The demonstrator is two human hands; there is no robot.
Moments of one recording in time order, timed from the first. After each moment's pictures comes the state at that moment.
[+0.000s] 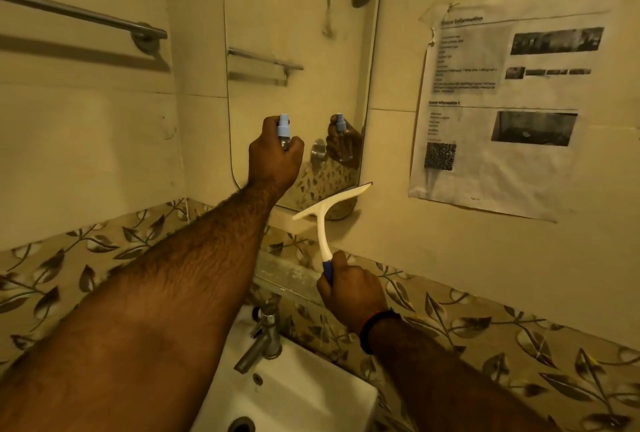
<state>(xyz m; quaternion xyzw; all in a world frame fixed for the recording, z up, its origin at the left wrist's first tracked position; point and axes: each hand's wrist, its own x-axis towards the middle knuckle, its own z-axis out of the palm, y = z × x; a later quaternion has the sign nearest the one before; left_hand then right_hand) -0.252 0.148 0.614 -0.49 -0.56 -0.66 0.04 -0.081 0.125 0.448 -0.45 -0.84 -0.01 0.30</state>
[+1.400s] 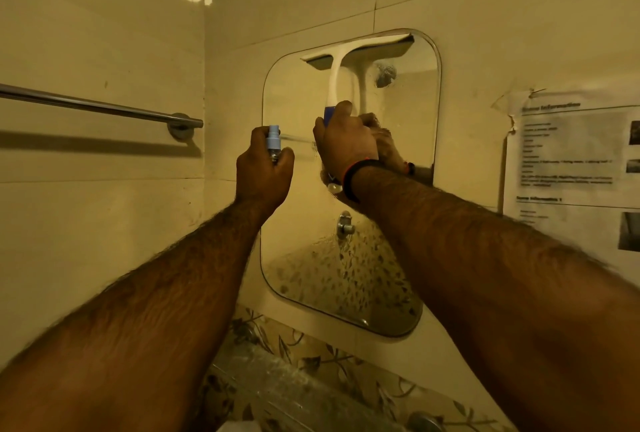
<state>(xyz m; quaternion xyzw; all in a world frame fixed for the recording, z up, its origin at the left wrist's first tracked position) -0.373 0.205 0.722 -0.51 -0.49 -0.69 0.15 -0.240 0.230 0.783 -0.38 -0.75 -0.18 0.51</state>
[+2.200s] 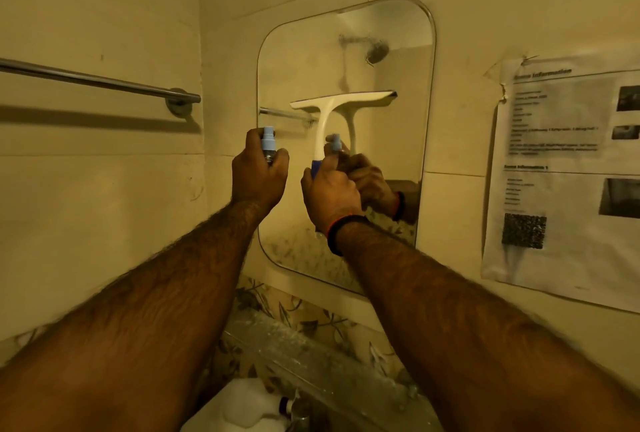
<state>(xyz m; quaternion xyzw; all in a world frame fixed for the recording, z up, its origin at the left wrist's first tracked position) -0.365 0.193 0.679 -0.49 -0.52 -0.68 0.15 -0.247 0.218 0.668 -0.43 -0.75 -0.01 0.51</state>
